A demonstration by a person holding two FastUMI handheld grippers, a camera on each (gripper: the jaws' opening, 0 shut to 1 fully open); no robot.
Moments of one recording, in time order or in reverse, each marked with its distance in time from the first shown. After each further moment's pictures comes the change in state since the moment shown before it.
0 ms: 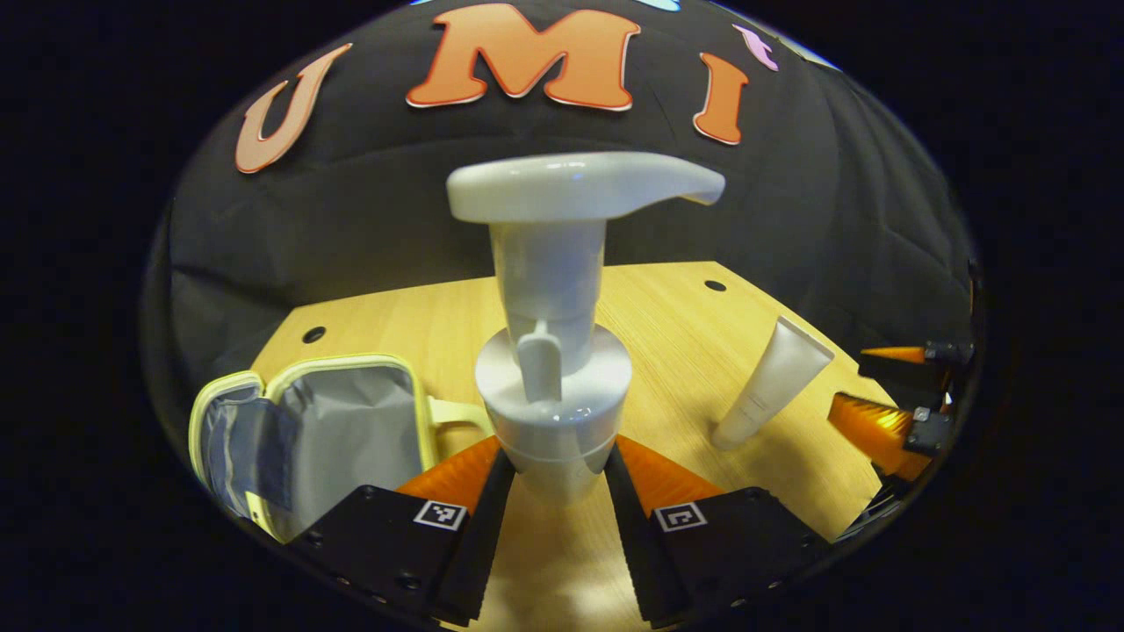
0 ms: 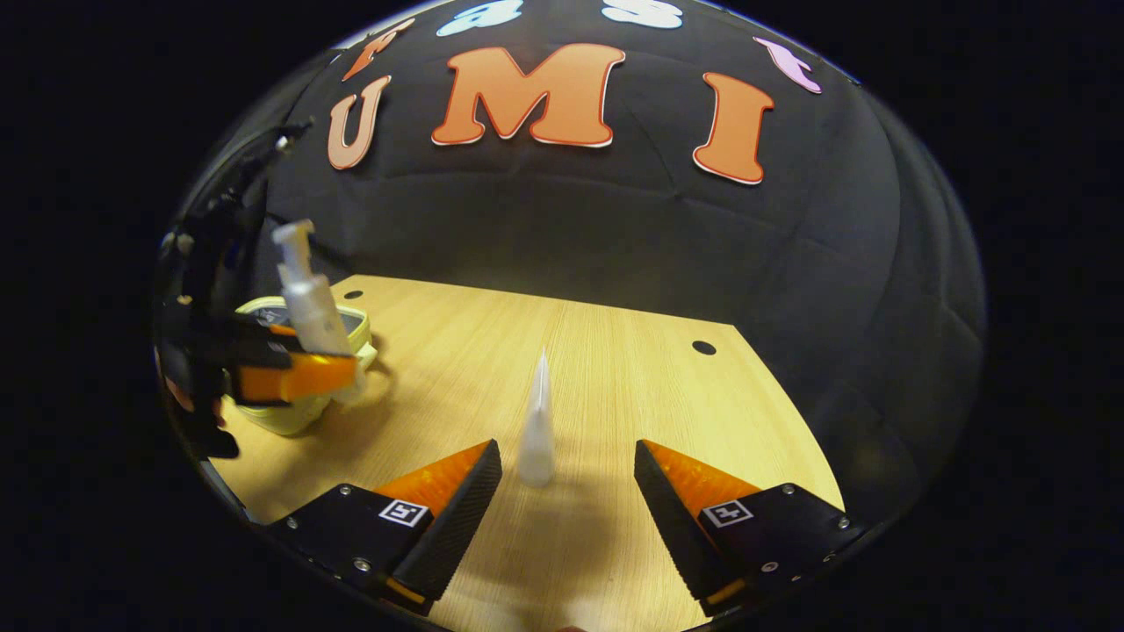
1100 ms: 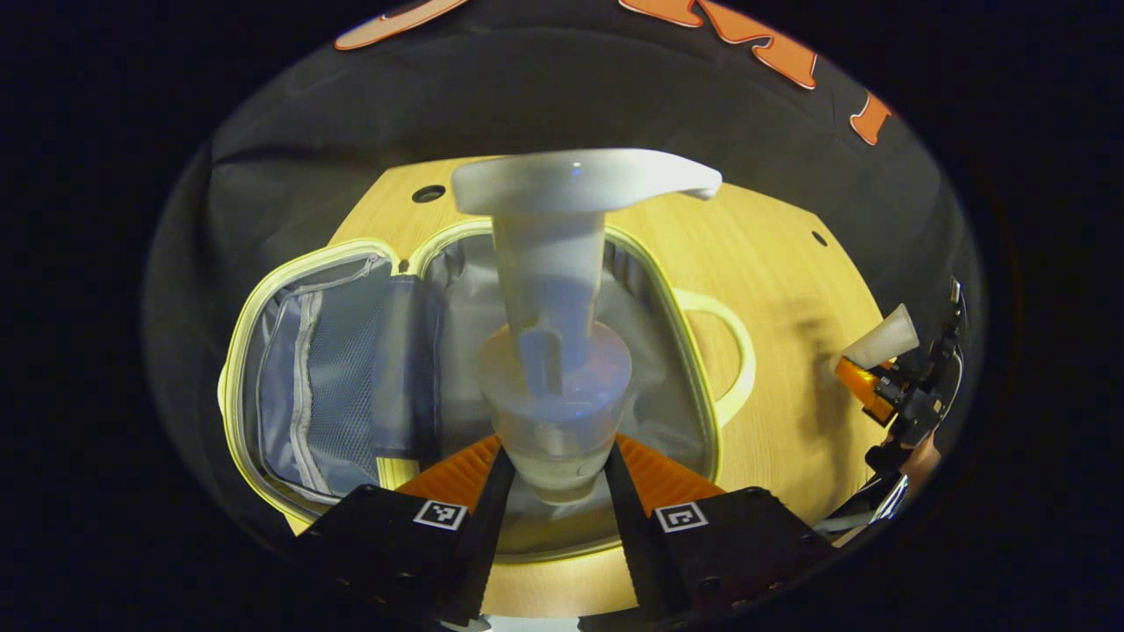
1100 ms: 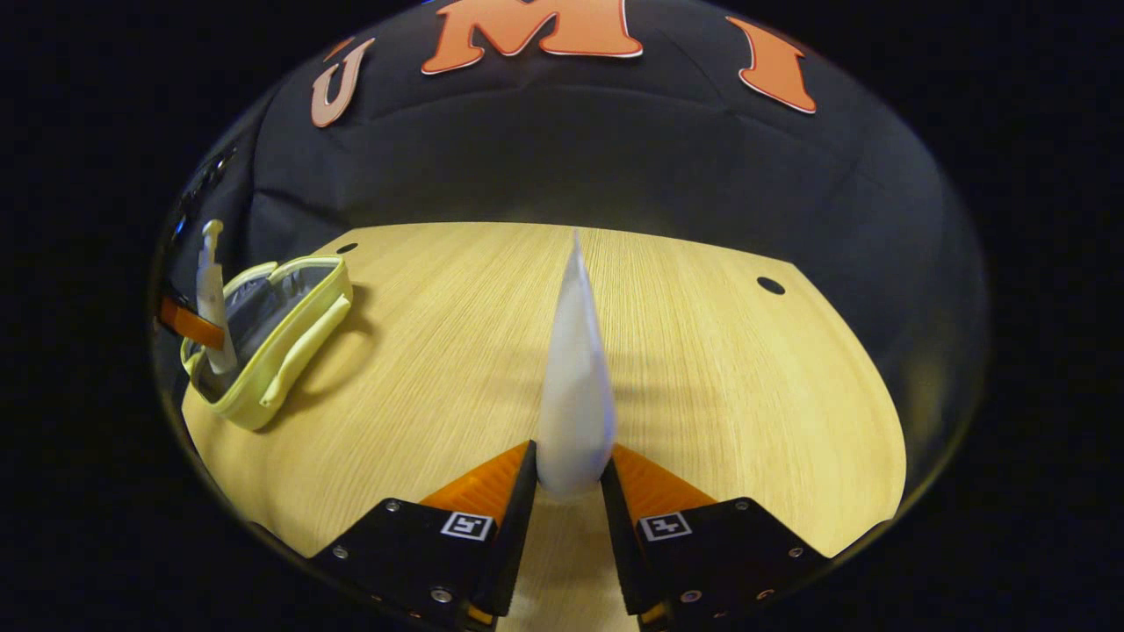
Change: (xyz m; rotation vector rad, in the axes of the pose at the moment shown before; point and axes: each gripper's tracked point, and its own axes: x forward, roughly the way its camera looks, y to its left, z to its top) left arm -0.031 0.190 -0.098 -0.193 0.516 0.063; right arm 0.088 0.047 -0.047 0.057 0.214 0.102
